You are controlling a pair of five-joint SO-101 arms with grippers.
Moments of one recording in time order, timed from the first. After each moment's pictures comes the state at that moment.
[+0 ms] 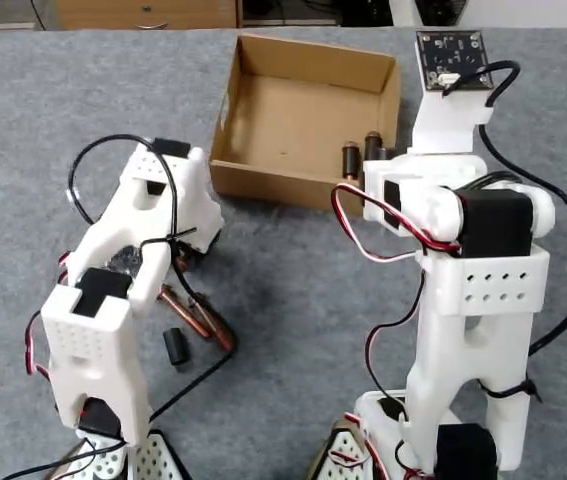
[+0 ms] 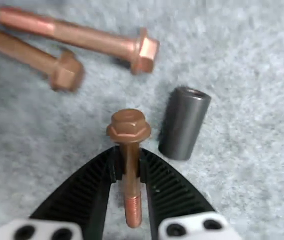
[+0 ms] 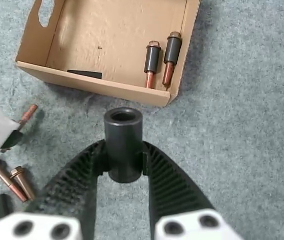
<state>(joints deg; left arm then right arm) 8.4 22.4 -3.4 80.7 152.2 -6.0 -26.2 -6.6 96.3 -9.3</state>
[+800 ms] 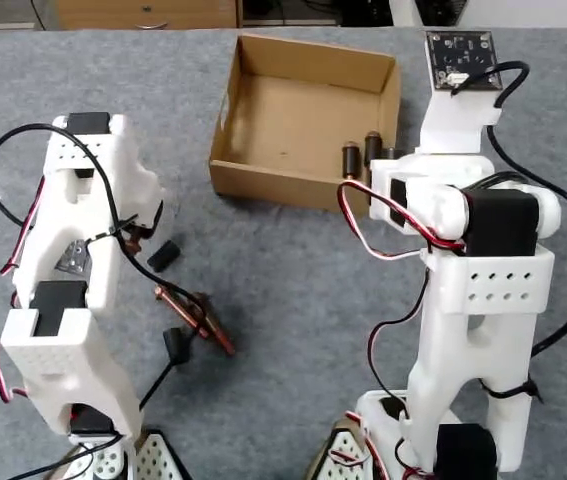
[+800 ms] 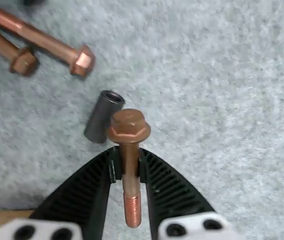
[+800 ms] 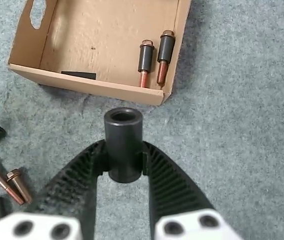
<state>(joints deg) -5.5 16.8 -7.6 86.8 152.2 -4.3 -26.1 -6.6 96.4 -9.3</state>
